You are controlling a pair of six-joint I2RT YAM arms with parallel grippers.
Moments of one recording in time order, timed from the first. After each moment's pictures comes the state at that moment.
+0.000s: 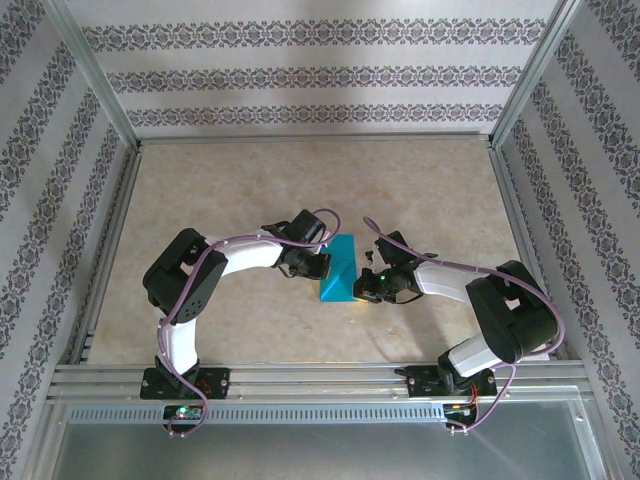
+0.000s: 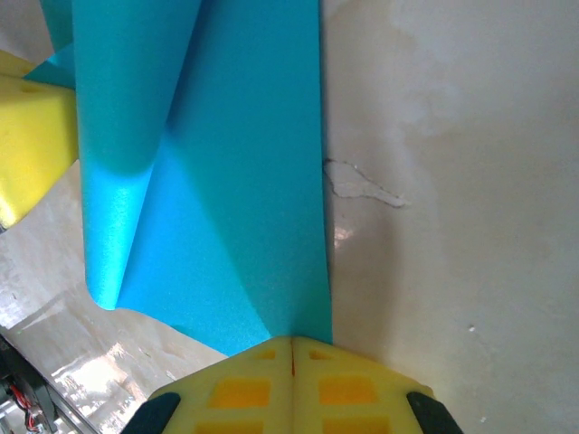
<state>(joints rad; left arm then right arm) -0.67 1.91 1.14 -0.36 0.32 -0.43 0.47 1.51 0.59 -0.25 -0.52 0.68</state>
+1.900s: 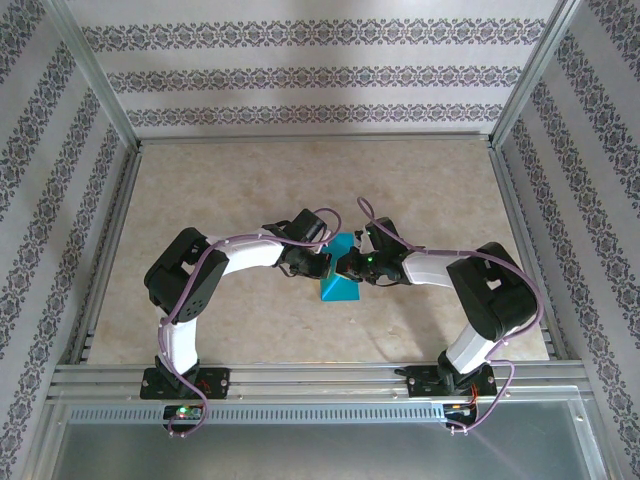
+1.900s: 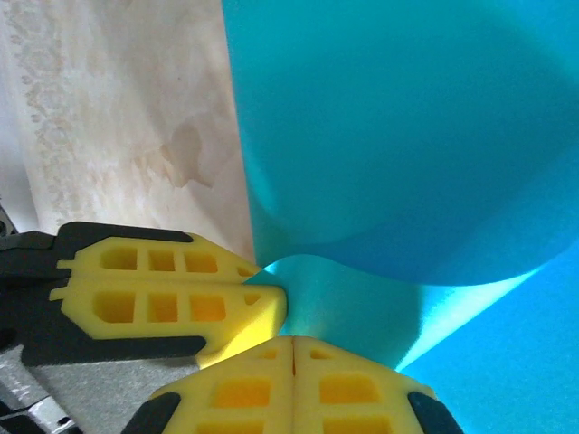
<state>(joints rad) -0.67 1.92 1.15 -0.37 0.32 -0.42 0.49 1.66 0.67 0.08 -0.57 0.86</state>
